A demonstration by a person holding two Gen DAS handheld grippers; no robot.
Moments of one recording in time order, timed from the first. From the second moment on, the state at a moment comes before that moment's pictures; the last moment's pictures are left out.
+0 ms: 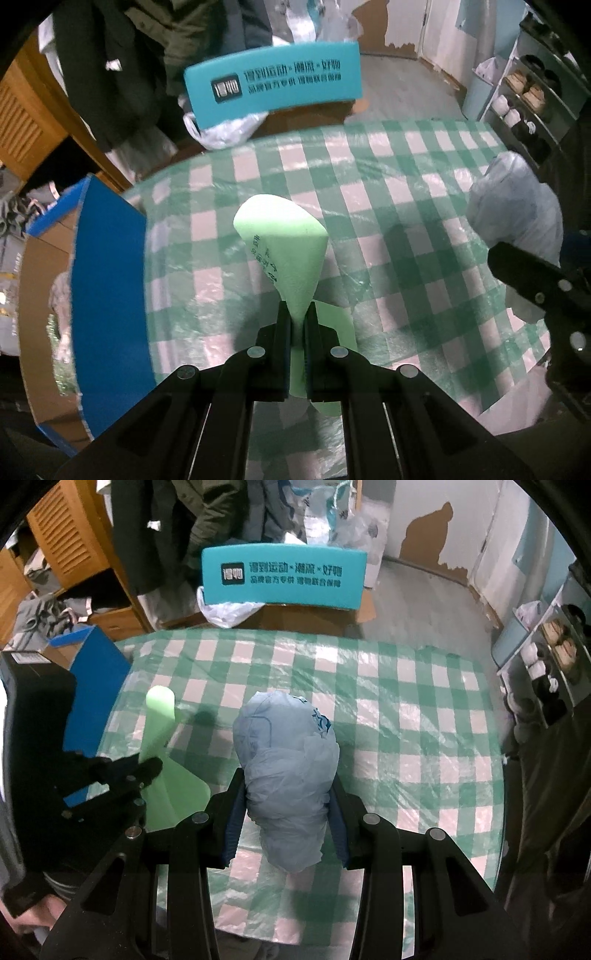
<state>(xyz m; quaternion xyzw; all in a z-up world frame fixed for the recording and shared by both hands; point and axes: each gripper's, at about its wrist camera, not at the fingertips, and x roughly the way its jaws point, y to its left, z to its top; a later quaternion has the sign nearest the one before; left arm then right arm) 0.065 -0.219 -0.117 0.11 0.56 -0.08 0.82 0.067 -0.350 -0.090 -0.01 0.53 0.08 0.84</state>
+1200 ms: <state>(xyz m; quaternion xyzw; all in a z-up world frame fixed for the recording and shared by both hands) 0.048 -0.129 -0.038 0.12 0.47 -0.01 0.88 0.053 -0.274 -0.033 -0.05 0.48 0.15 0.86</state>
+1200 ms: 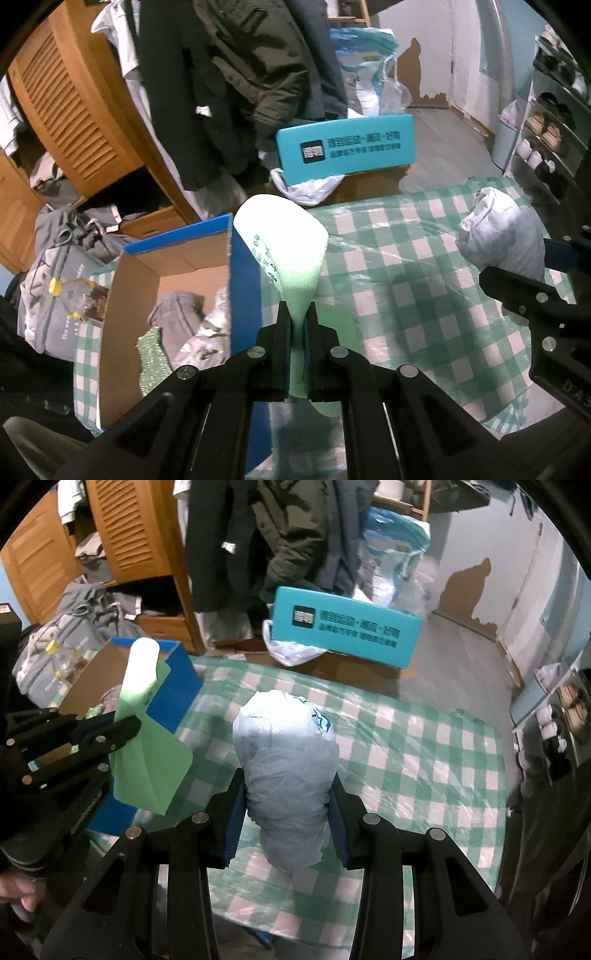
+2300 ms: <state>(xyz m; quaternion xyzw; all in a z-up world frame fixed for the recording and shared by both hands) 0.037 0.021 -0.026 0.04 0.47 0.07 0.88 0.073 -0.131 -0.021 -0.09 0.47 0.25 0.84</state>
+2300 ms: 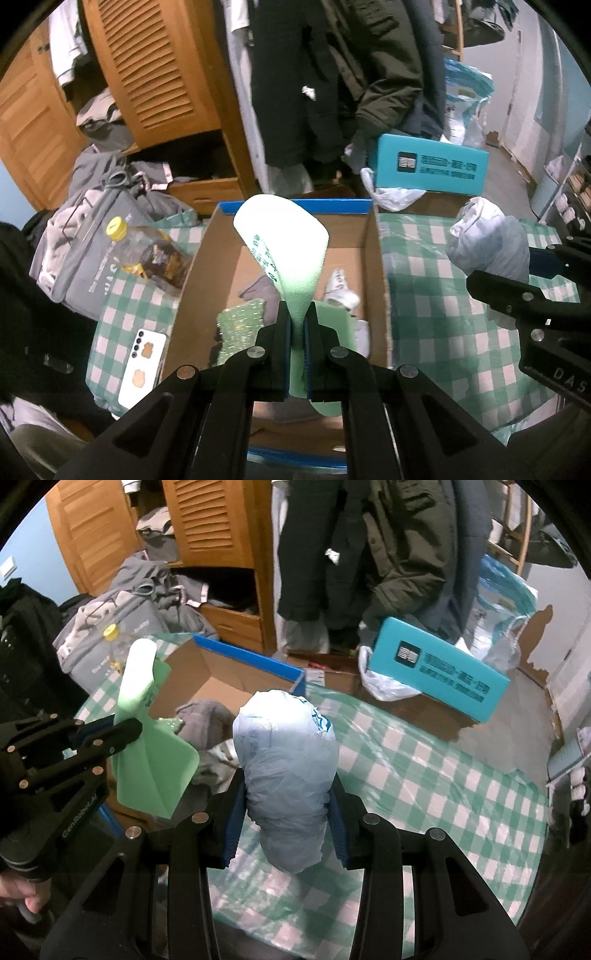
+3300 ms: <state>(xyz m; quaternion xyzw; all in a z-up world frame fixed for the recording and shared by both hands) 0.046 0.086 -0.073 0.03 0.51 0.12 0.85 0.096 -0.038 -0.057 -0.11 0.50 0.30 0.80</state>
